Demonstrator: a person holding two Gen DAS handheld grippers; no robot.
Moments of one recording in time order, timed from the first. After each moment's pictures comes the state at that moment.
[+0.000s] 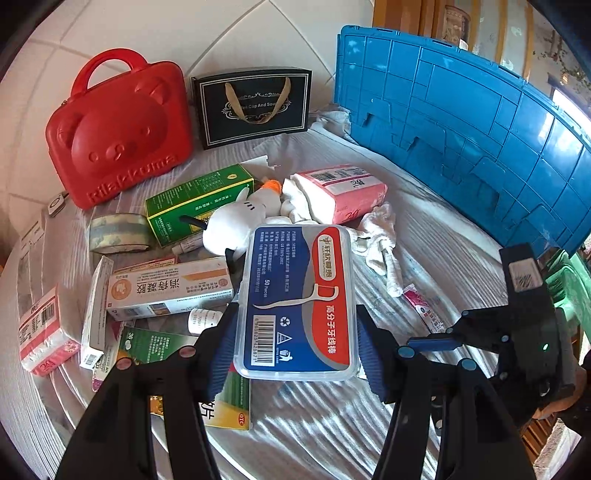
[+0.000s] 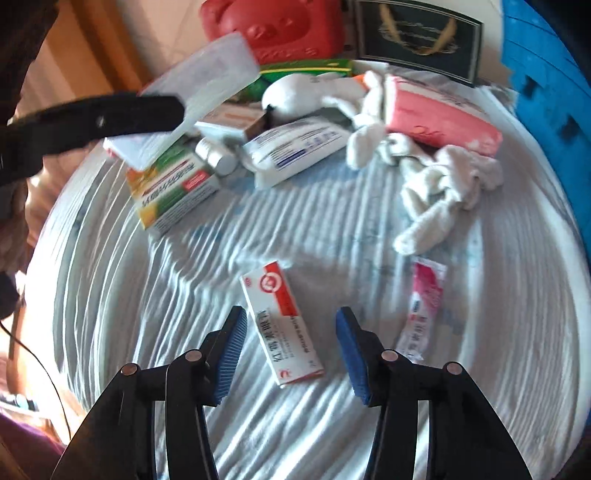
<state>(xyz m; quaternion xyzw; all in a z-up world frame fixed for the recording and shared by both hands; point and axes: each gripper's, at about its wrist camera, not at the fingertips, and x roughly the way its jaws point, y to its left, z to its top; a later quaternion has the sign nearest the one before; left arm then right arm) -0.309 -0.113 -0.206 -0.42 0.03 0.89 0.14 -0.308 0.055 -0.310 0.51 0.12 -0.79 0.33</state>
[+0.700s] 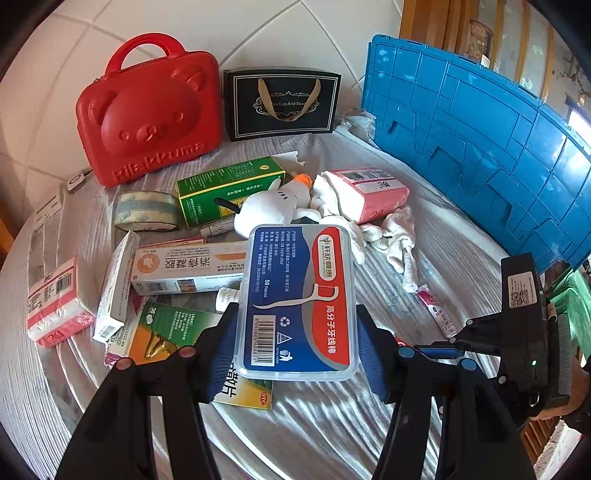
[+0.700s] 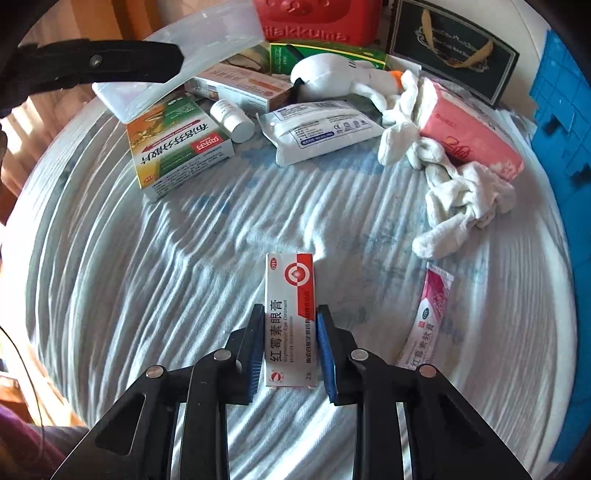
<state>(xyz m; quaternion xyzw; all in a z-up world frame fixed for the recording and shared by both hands) -0.297 -0.141 -0.206 -0.42 0.00 0.90 0.11 -0.302 0.038 -0.314 0.52 0.18 -0.77 0.31</state>
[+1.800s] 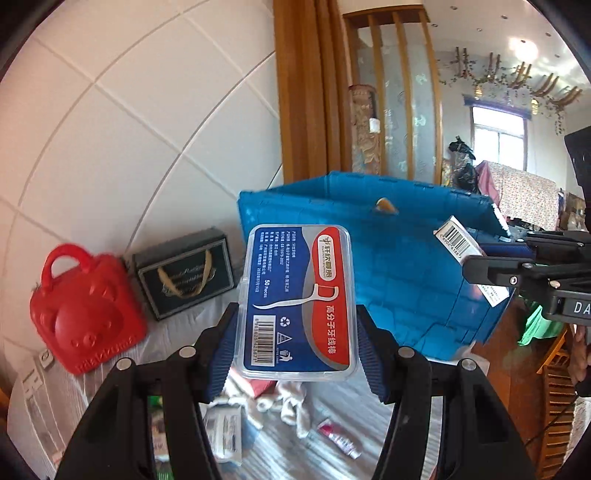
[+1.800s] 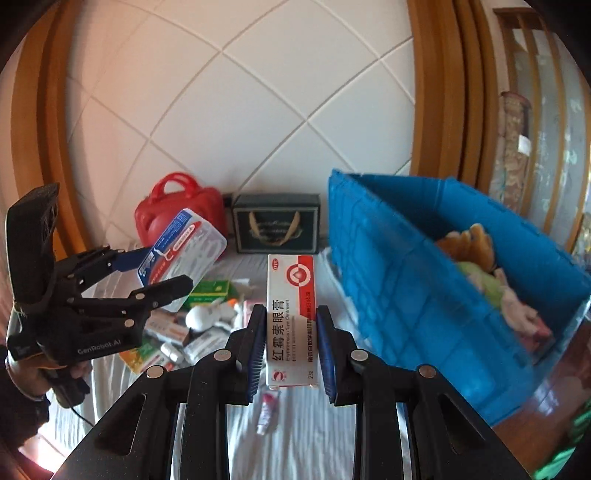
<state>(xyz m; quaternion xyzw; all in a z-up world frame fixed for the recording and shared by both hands) -0.279 -0.008 -0.025 -0.19 0.08 0.94 0.26 -0.247 0.188 -0.012 0.27 0.03 -0.96 0.12</state>
